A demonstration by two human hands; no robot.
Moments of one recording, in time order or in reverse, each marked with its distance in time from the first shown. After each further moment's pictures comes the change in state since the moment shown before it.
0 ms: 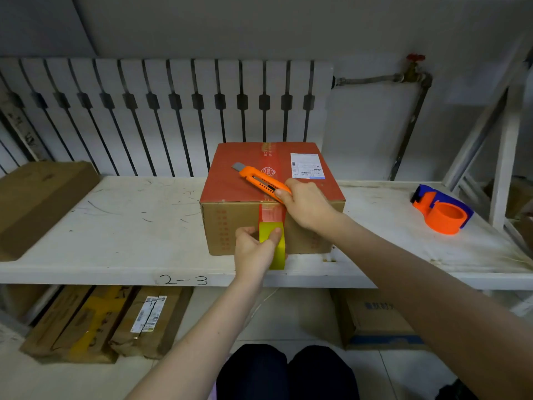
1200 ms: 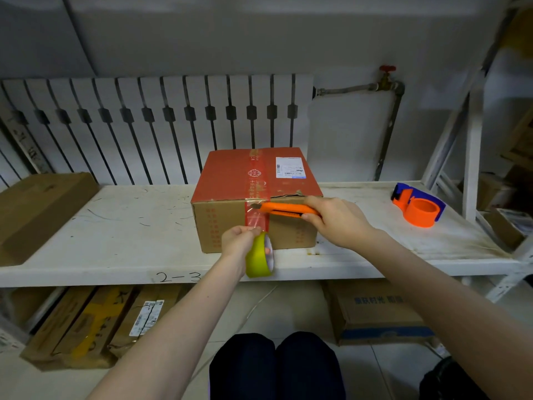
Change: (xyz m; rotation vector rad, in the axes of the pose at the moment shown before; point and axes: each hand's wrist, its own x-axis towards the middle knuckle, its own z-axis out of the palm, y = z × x) left_hand -0.034 0.031 -0.005 -0.150 -0.009 -0.131; right_hand -0.084 0.045 -0.046 -0.290 -0.007 -0.112
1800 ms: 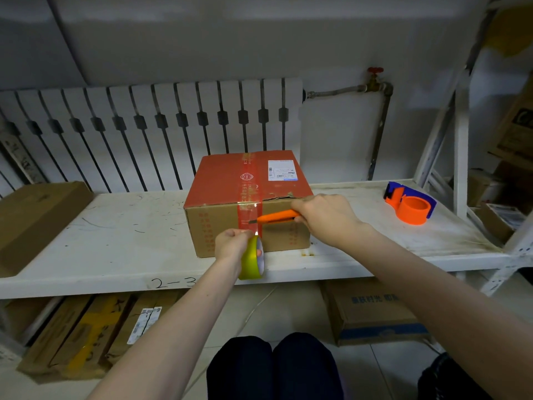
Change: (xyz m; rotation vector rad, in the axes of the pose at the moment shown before) left_hand 0.002 -0.001 0.003 0.086 0.065 0.018; right_hand 0.003 -0.015 -0.017 -0.359 -0.025 -0.076
